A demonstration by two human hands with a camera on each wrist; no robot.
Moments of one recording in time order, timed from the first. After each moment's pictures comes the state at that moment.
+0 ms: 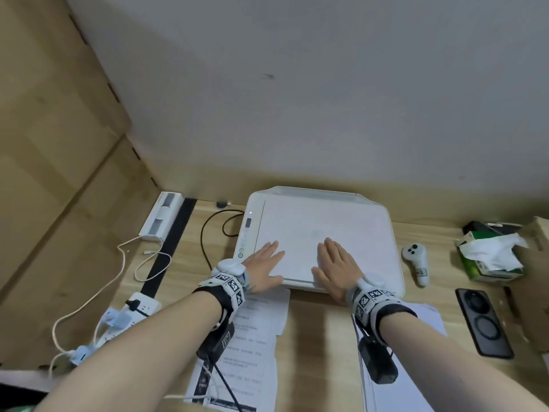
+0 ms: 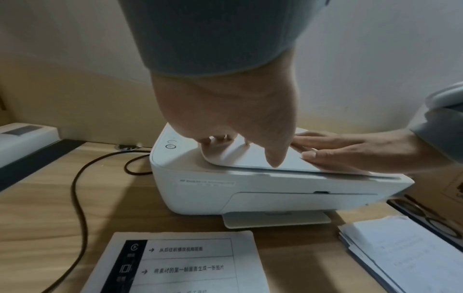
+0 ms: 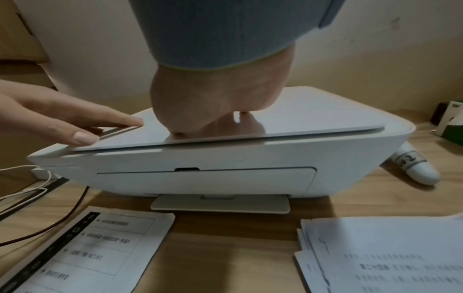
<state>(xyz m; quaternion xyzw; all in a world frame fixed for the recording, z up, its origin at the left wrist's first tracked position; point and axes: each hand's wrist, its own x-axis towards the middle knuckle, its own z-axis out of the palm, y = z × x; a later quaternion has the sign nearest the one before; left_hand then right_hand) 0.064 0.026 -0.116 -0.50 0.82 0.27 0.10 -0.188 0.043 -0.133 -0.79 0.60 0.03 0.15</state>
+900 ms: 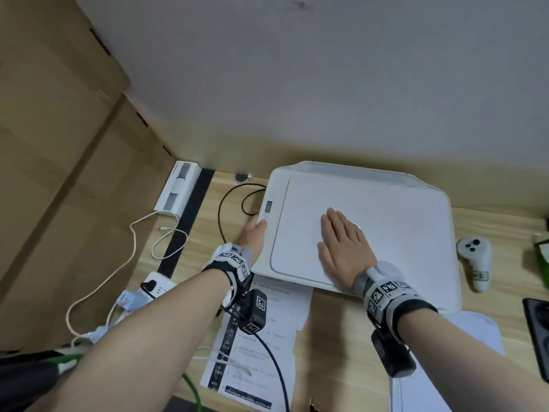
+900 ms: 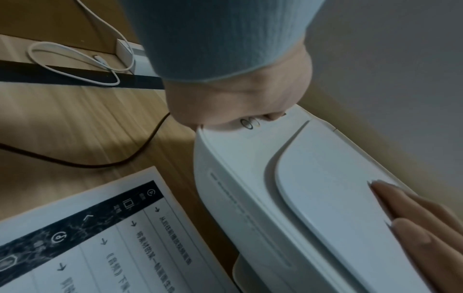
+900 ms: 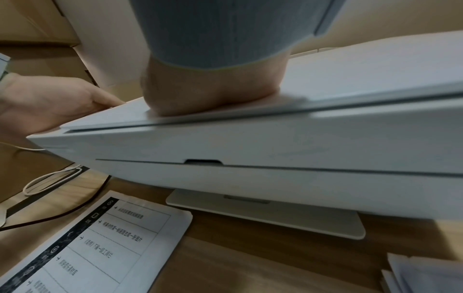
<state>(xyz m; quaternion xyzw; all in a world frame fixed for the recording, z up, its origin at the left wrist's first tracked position) 0.086 -0.031 -0.151 -0.74 0.34 0.50 -0.31 -0.145 -0.009 -0.161 -0.82 0.55 -0.01 0.14</state>
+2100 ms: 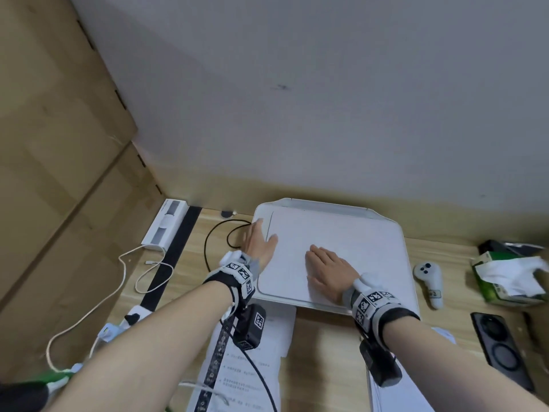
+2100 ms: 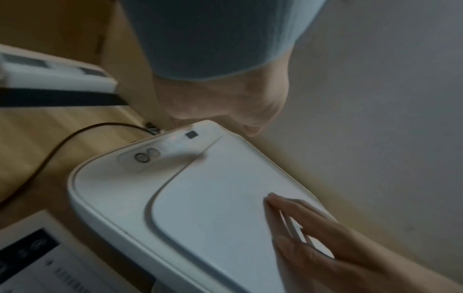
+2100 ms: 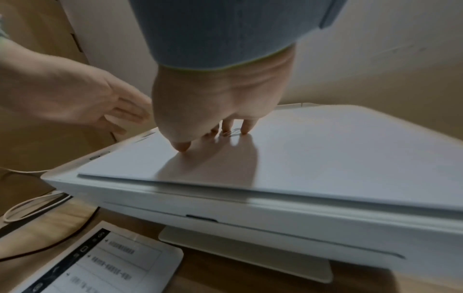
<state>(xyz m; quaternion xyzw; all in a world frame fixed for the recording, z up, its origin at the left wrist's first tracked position) 0.051 -0.038 -0.087 -0.72 0.53 0.38 -0.24 -0.167 -0.002 -0.117 -0.83 0.54 0.06 0.17</state>
